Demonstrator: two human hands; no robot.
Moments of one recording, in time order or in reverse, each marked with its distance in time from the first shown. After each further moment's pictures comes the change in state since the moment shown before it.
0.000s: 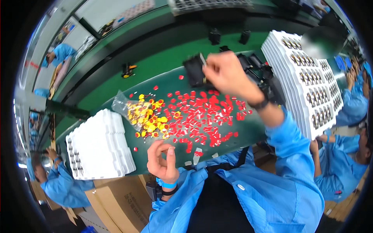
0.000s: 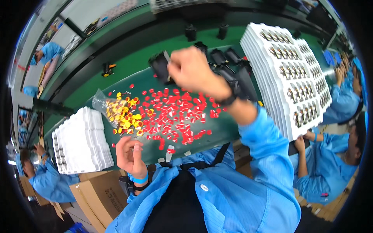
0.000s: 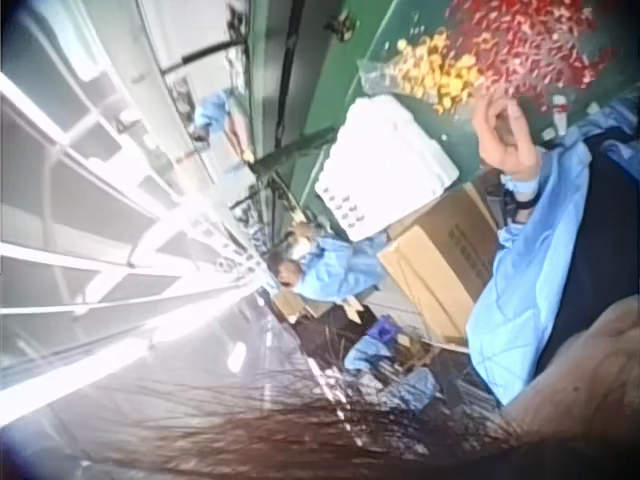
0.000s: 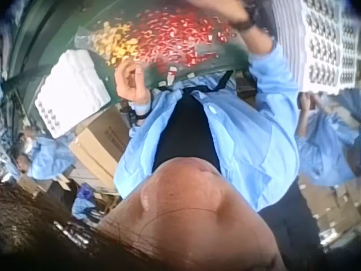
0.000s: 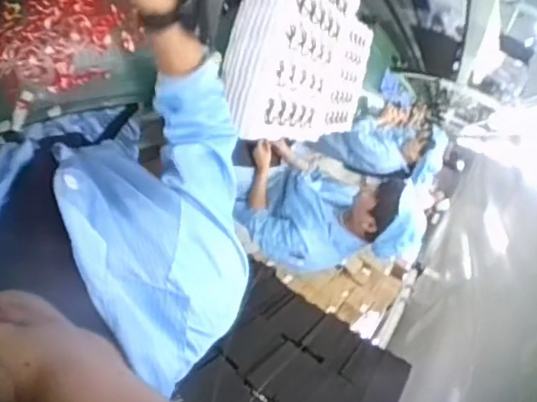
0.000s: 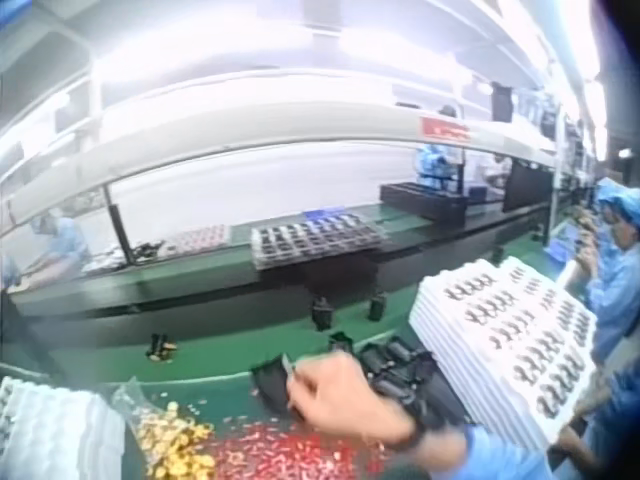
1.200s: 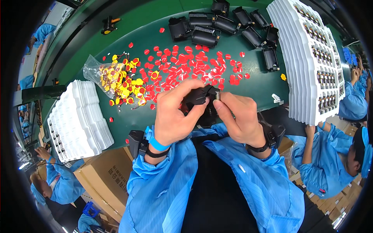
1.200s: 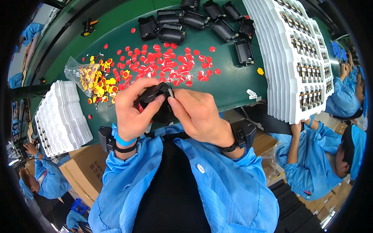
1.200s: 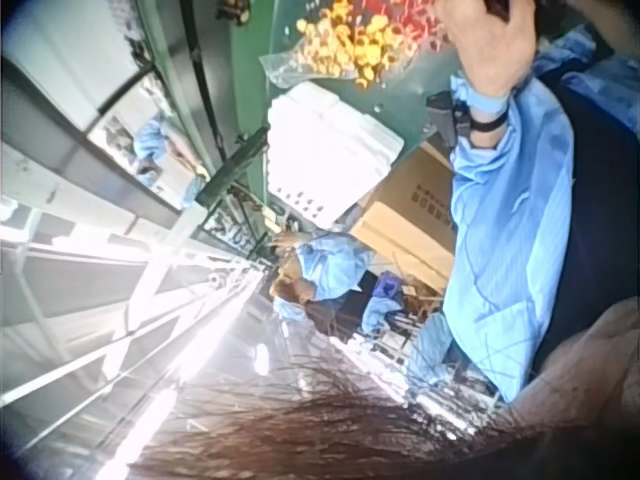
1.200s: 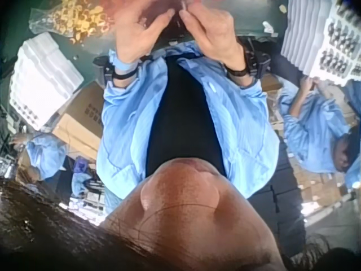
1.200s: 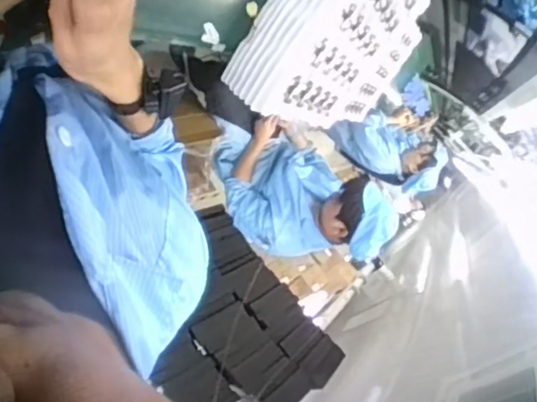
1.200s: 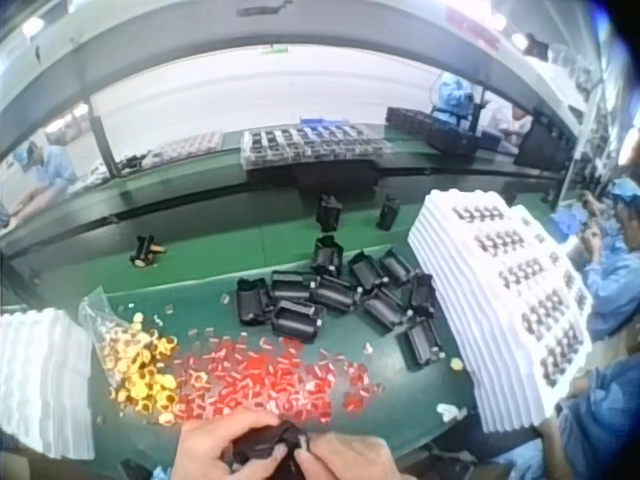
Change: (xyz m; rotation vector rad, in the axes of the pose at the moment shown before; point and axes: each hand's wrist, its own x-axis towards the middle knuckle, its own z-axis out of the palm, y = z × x) left_hand 0.044 0.010 0.081 -0.017 -0.629 -0.115; right_hand -0.152 -0.069 -0.016 0.362 -0.066 0.192
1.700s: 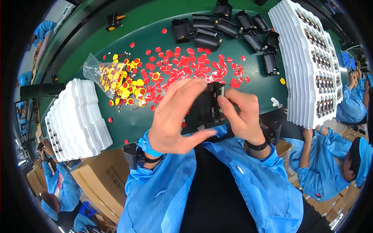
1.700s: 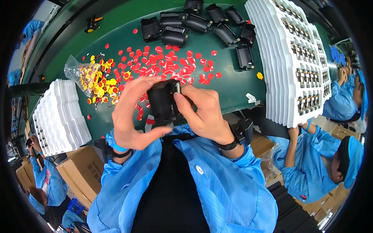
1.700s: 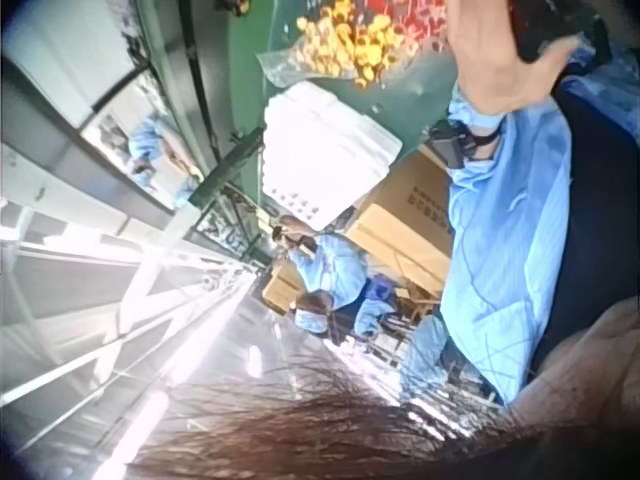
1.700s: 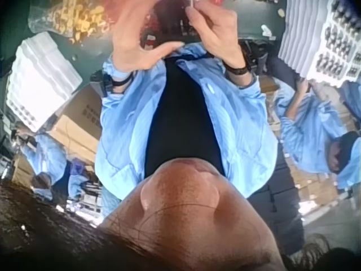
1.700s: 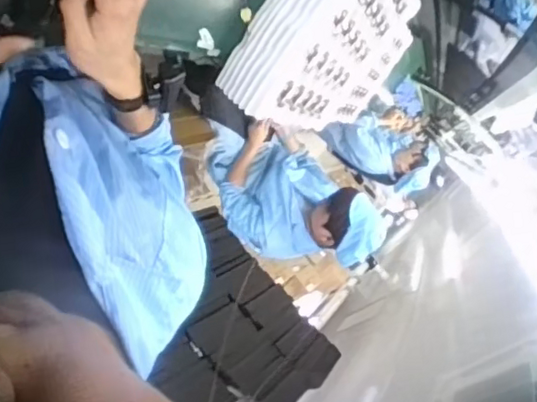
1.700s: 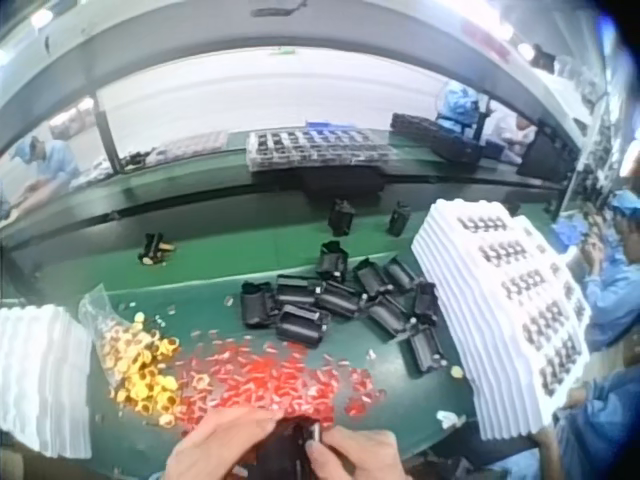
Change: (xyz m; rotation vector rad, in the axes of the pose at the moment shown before) left_hand 0.006 0.014 -0.017 0.184 -0.066 0.429; right_hand 0.002 0.013 -0.001 0.129 0.064 0.142
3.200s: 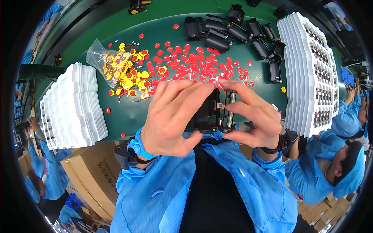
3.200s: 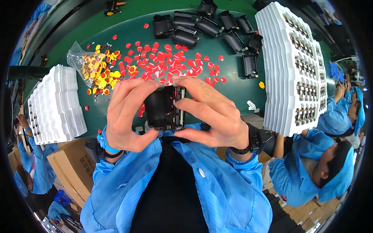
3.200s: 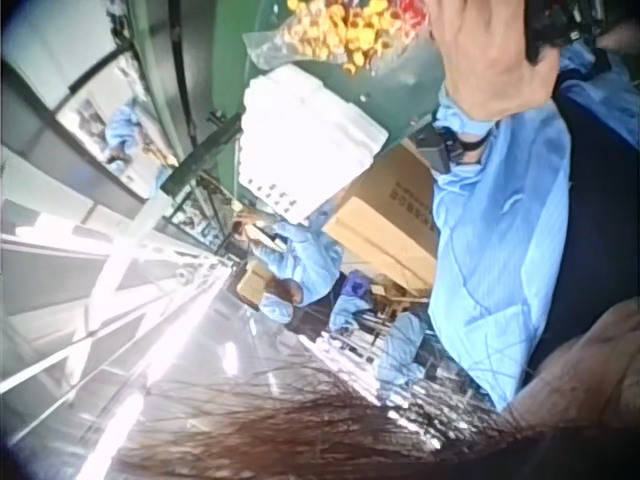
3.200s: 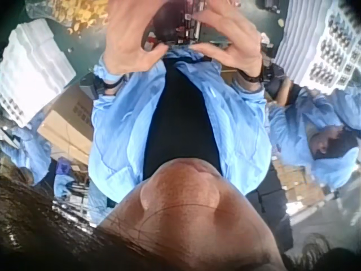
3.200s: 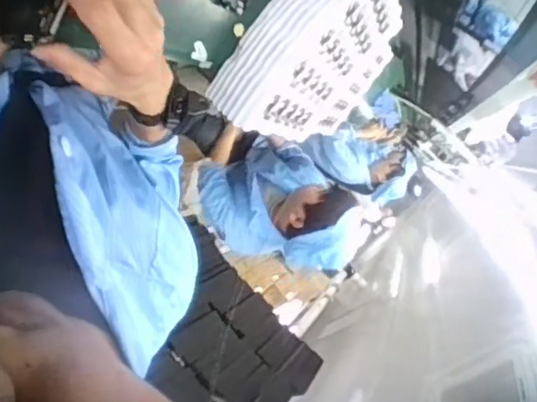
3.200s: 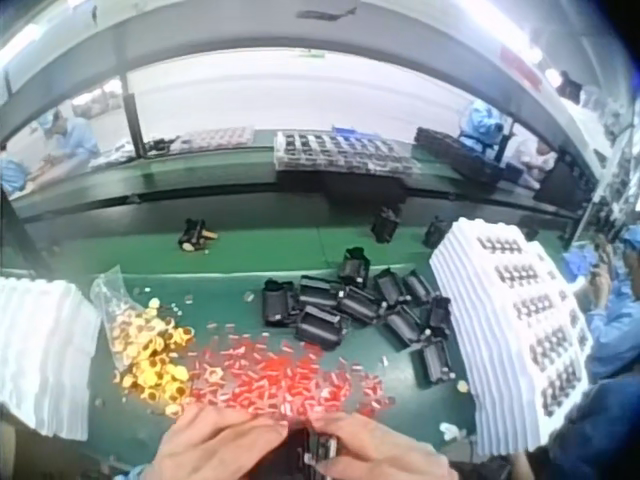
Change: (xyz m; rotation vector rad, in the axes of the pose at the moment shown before) left_hand -0.006 0.010 -0.022 0.238 -0.060 0.015; right_hand 0.022 -0.024 -0.031 -0.092 -0.279 -0.456
